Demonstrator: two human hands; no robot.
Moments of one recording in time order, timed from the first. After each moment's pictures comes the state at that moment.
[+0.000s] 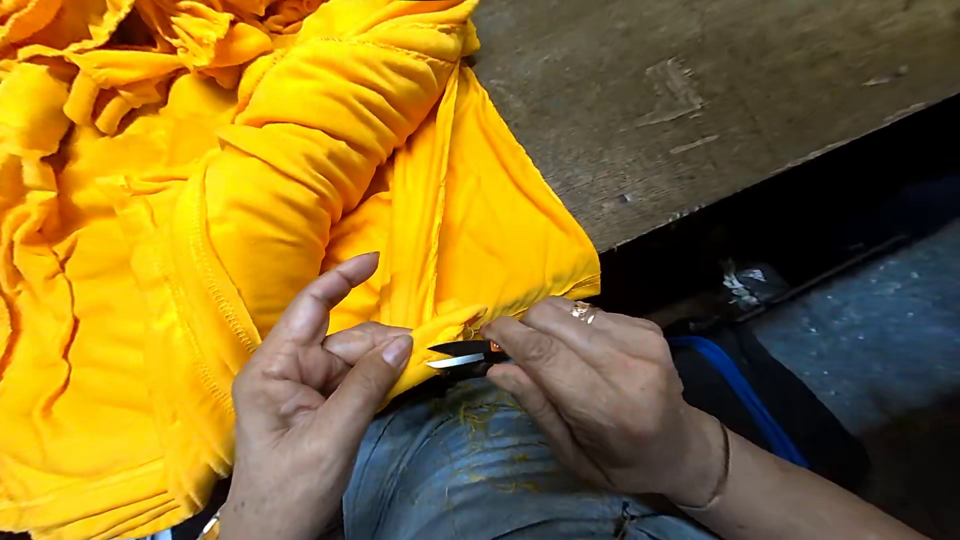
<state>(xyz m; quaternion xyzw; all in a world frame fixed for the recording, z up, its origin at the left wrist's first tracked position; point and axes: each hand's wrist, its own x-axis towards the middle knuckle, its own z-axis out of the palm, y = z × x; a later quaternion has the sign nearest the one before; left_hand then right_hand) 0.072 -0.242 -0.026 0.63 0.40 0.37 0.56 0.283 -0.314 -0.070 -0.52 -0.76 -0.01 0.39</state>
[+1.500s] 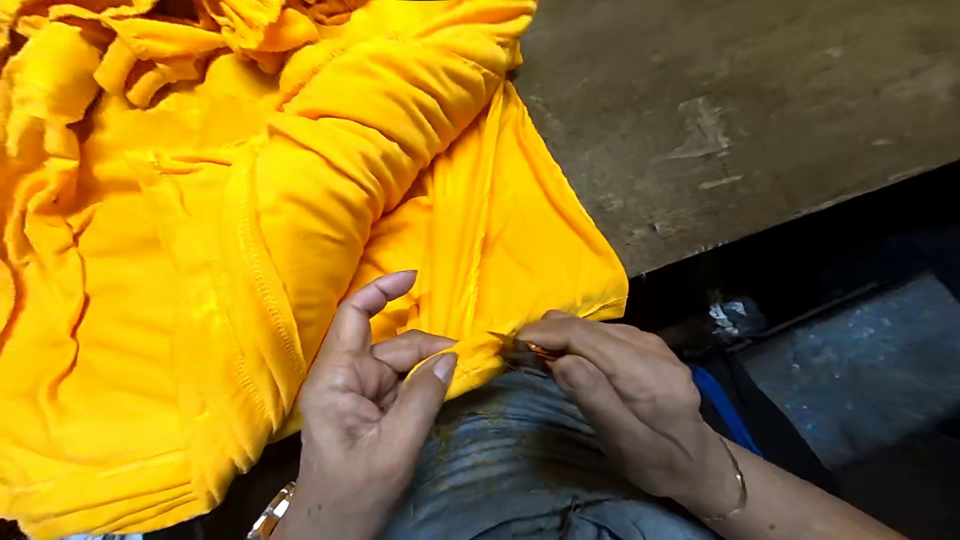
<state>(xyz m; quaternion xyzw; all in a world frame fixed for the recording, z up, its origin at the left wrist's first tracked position) 0.071 -0.250 -0.040 0.61 0.38 0.41 0.57 0.286 -0.303 -0.072 -0.47 -0.72 0.20 0.46</state>
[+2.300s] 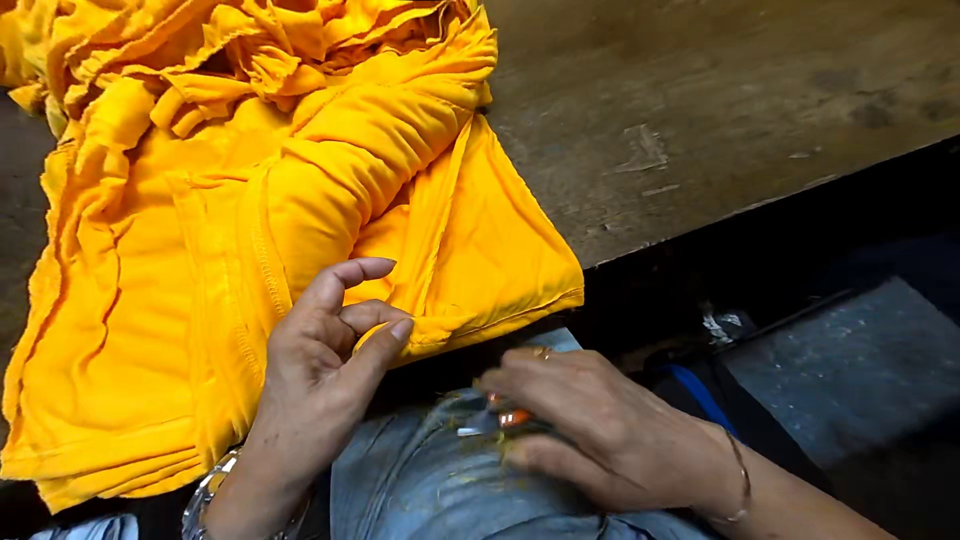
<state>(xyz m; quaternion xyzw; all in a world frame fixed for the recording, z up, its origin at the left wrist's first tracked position) 0.058 -0.239 -0.024 0.71 0.37 0.35 0.49 0.302 -0.336 -0.074 -0.39 -0.84 0.20 0.33</state>
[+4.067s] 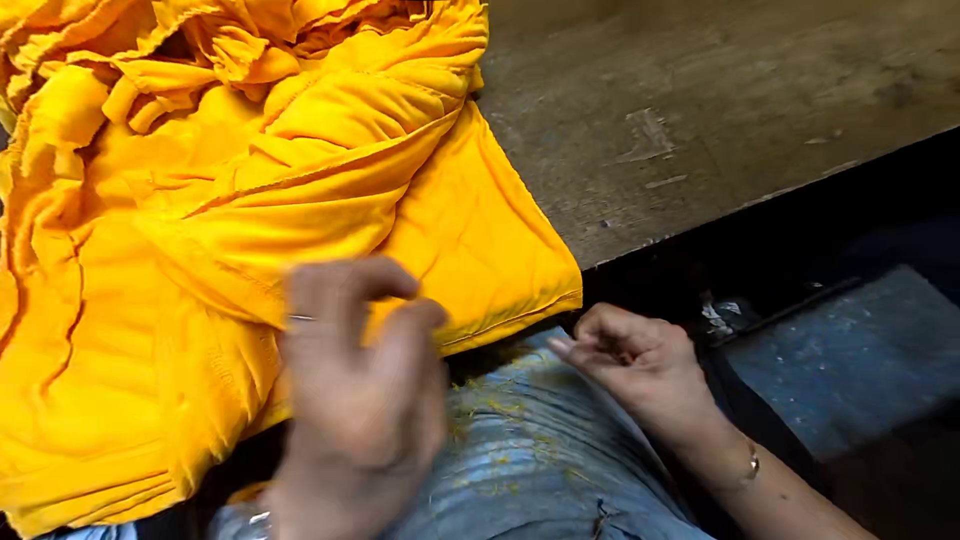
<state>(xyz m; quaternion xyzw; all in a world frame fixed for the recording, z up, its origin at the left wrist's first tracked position) 0.087 -0.245 -0.024 0.88 0.31 0.34 0.08 0.342 -0.346 -0.112 -0.62 -0.56 0.28 0.48</state>
